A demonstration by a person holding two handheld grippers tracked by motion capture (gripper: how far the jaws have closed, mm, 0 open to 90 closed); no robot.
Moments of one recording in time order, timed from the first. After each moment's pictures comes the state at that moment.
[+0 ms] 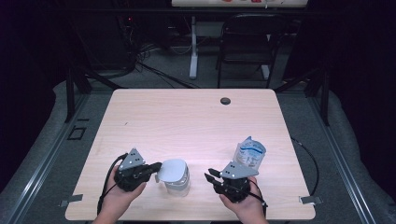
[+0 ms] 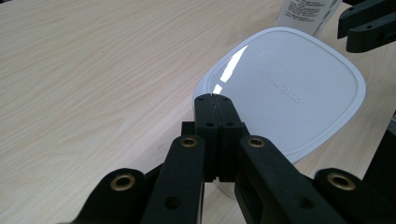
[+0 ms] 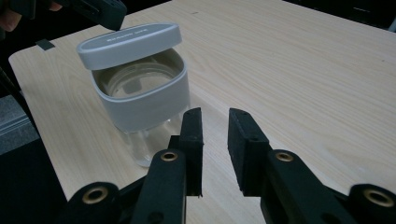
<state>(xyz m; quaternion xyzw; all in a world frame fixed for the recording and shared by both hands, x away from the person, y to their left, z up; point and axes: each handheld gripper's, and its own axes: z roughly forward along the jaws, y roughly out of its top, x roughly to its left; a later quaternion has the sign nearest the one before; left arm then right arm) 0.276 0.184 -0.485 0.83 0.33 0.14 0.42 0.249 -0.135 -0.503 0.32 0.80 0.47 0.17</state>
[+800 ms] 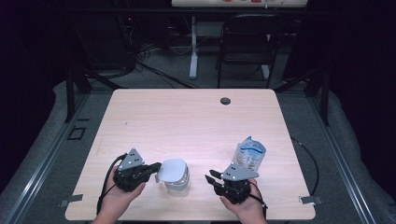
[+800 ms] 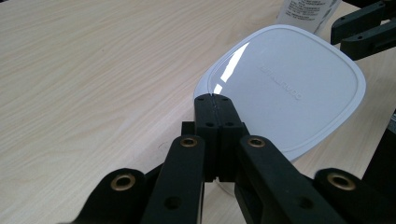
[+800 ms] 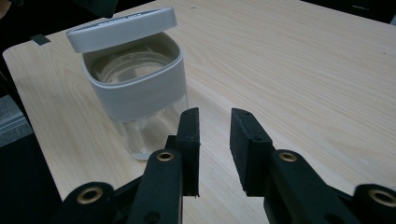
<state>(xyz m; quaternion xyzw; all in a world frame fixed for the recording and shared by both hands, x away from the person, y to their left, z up) 0.275 0.185 -0.486 0.83 0.33 0.14 0.43 0.249 -0.139 -0.515 0.33 0.80 0.47 0.17</state>
